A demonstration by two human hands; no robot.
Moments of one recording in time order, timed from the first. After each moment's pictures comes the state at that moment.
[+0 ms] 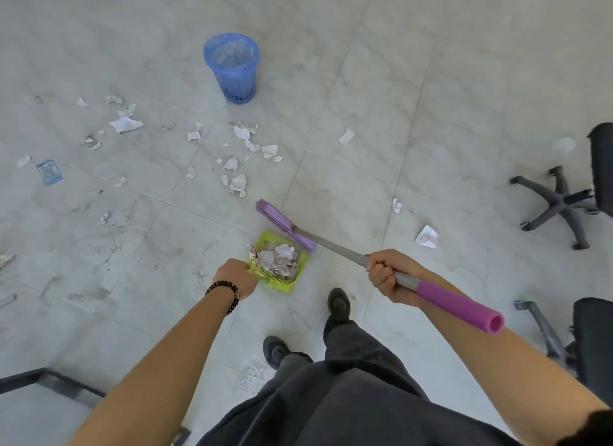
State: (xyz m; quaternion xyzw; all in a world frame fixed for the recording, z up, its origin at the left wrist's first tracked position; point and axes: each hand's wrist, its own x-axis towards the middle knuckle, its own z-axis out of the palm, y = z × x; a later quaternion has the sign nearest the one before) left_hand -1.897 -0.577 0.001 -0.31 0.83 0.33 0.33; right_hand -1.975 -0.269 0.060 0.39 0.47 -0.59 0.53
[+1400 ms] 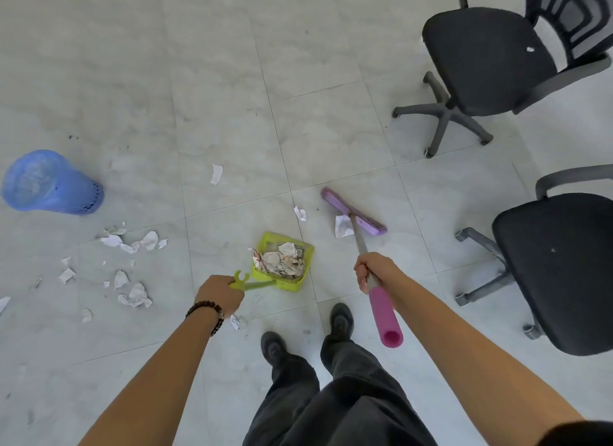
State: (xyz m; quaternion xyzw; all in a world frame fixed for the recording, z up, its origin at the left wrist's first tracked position) left_hand -2.205 -0.179 -0.012 -0.12 0.90 0.17 0.38; right_hand -2.129 0.122 -0.010 0.53 0.40 -0.70 0.25
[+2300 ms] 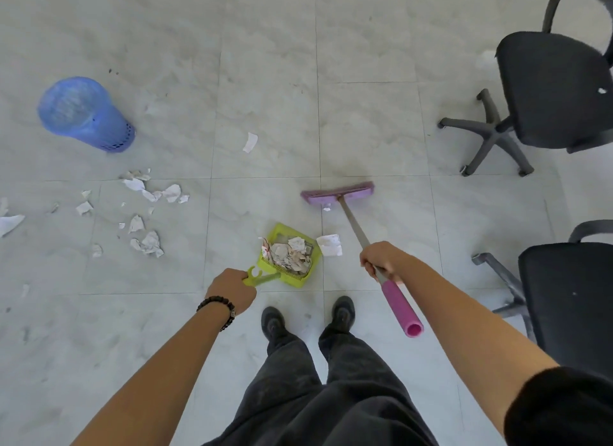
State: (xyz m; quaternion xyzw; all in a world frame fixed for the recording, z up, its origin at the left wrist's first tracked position) left_hand -2.174 -0.266 -0.024 -0.15 0.88 0.21 0.39; right_hand -2.191 0.048 -0.026 0.43 0.63 -0.49 0.44
